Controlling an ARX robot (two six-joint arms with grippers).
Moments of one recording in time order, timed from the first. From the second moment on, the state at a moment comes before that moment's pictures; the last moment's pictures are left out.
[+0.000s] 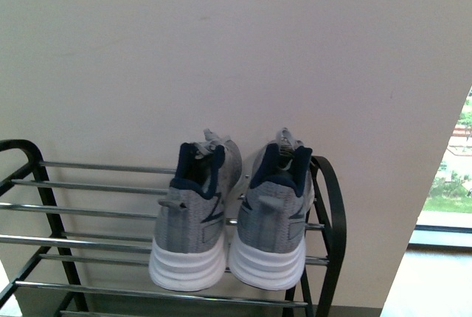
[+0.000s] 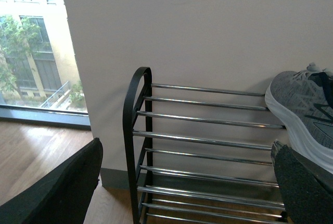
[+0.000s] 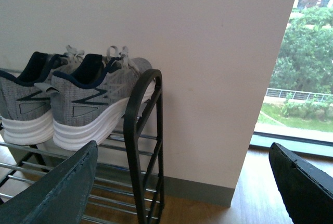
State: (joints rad) left arm 0.00 0.02 0.01 0.00 0.00 -0.01; right arm 0.00 0.00 0.02 0.00 0.00 -0.01
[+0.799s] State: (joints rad) left arm 0.00 0.02 0.01 0.00 0.00 -0.01; right arm 0.00 0.00 0.02 0.00 0.00 -0.01
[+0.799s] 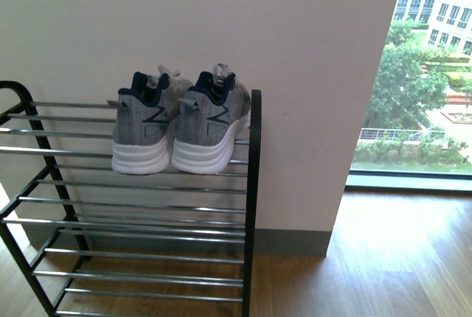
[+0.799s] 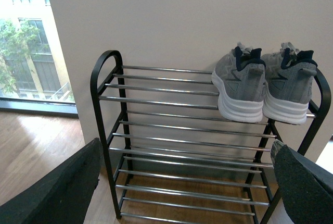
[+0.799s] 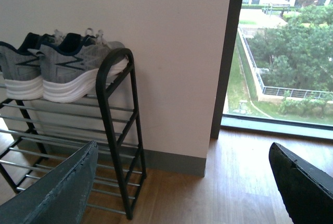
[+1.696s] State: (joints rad) left arm 0.00 0.02 0.01 0.00 0.00 -0.01; right arm 0.00 0.00 0.02 0.00 0.00 -0.01
